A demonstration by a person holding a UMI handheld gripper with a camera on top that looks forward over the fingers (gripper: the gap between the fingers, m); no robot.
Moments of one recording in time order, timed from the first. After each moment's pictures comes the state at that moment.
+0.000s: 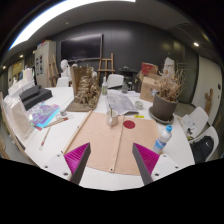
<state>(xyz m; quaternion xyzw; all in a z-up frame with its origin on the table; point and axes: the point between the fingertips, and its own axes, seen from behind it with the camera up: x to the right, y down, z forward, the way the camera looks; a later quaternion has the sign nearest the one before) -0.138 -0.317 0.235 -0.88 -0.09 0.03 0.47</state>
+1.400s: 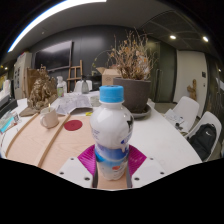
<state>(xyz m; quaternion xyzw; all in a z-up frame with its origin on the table) 0.102 -0.121 0.050 -0.84 0.02 -0.03 0.54</state>
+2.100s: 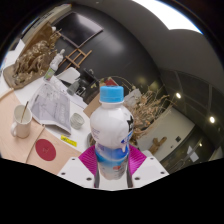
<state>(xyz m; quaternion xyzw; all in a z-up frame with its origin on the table) 0.065 0.026 0.207 -0.76 -0.14 -0.37 0.52</state>
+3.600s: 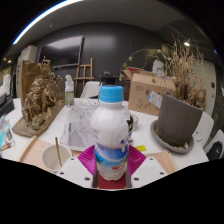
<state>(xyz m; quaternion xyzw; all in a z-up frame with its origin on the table) -0.073 0.119 0.071 -0.84 -0.02 -0.03 0.54</state>
